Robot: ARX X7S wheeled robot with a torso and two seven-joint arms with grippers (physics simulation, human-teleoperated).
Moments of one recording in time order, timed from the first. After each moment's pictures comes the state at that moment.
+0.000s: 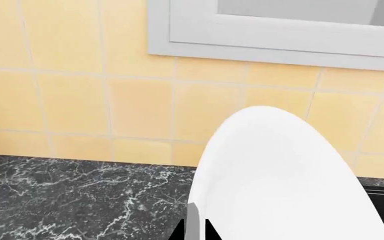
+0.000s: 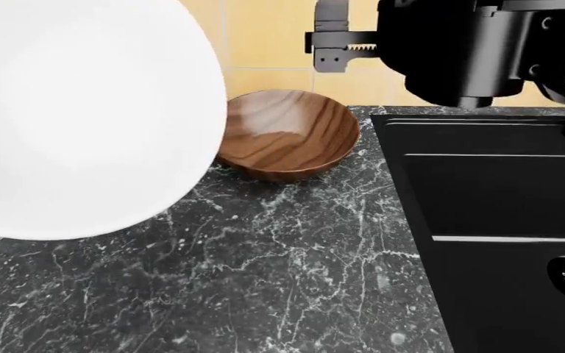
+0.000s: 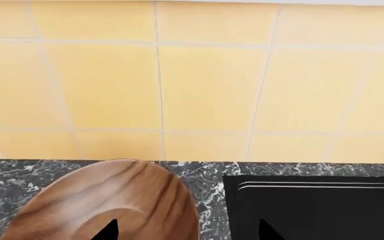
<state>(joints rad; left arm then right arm) -2.03 -1.27 0.90 0.37 -2.55 -0.87 -1.25 1.75 0.45 -0.95 0.17 1.98 0.84 1.30</state>
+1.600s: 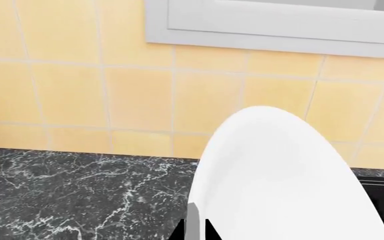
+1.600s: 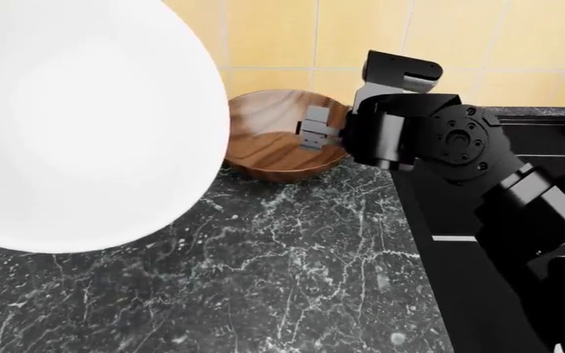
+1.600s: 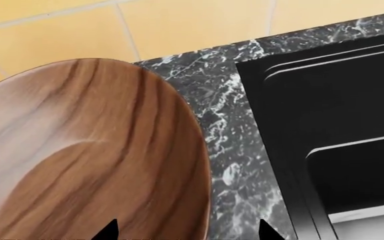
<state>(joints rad) -1.95 -1.30 0.87 0.41 -2.51 -0.85 -1.21 1.47 0.31 -1.04 0.56 1.85 0.65 1.04</state>
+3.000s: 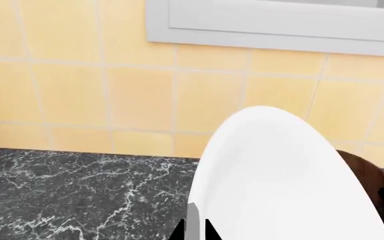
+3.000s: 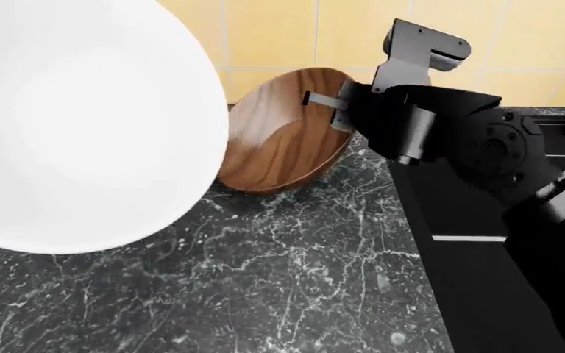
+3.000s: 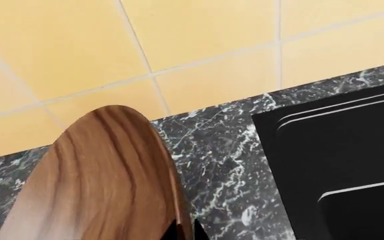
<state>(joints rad) -1.92 -1.30 0.85 0.42 -2.50 -0.85 -1.21 1.45 0.40 -0.99 0.37 1.81 0.54 0.99</state>
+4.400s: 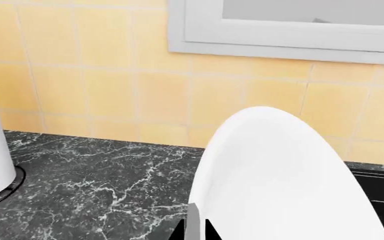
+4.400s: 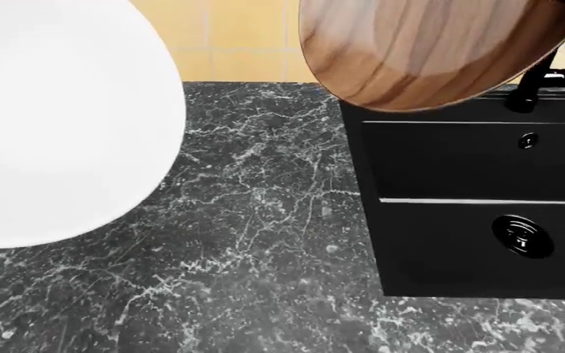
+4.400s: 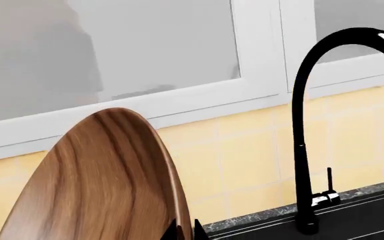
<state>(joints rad) -1.99 -1.34 0.81 0.39 -2.55 -0.93 -1.32 1.71 0.94 -0.73 -0.39 1.97 0.61 1.35</state>
